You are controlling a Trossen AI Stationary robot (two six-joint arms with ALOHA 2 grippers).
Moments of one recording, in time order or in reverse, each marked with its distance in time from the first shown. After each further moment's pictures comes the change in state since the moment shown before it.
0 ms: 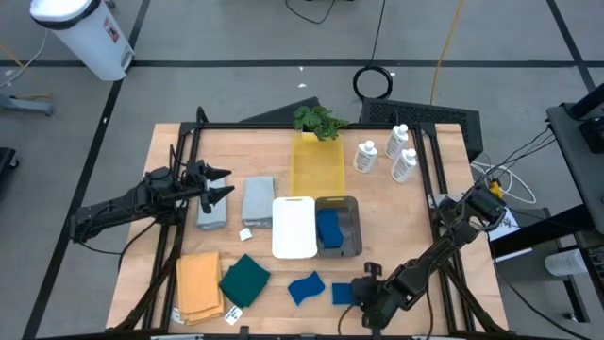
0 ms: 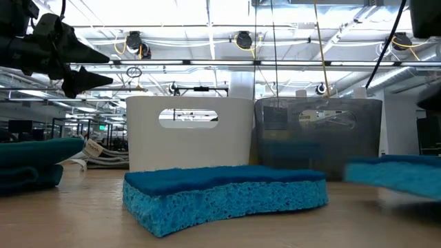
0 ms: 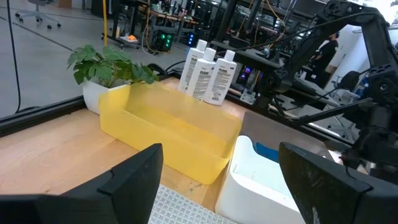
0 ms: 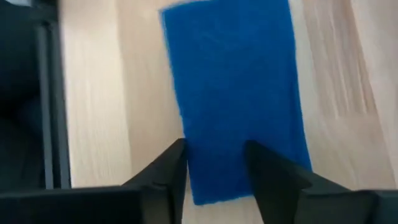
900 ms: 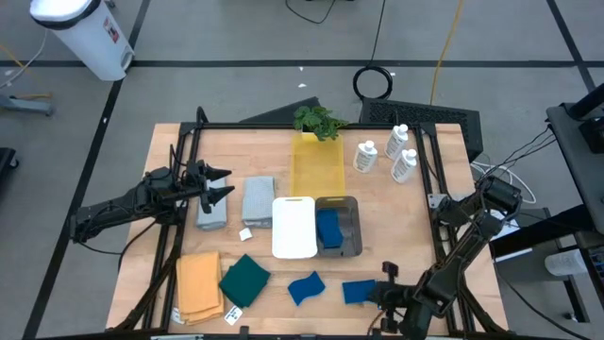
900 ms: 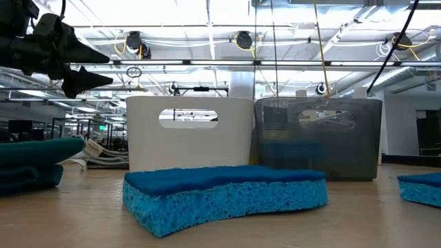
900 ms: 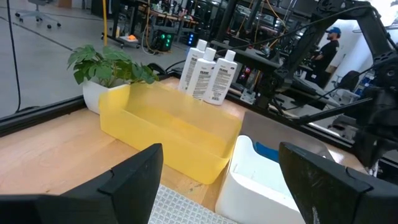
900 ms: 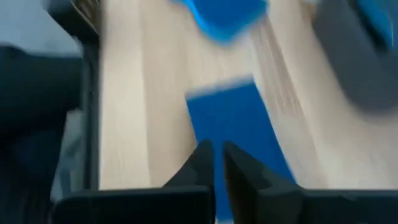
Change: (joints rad) left arm 0.000 0.000 0.000 0.000 0.000 0.000; right arm 0.171 -0.151 -0.027 0.011 0.388 0.047
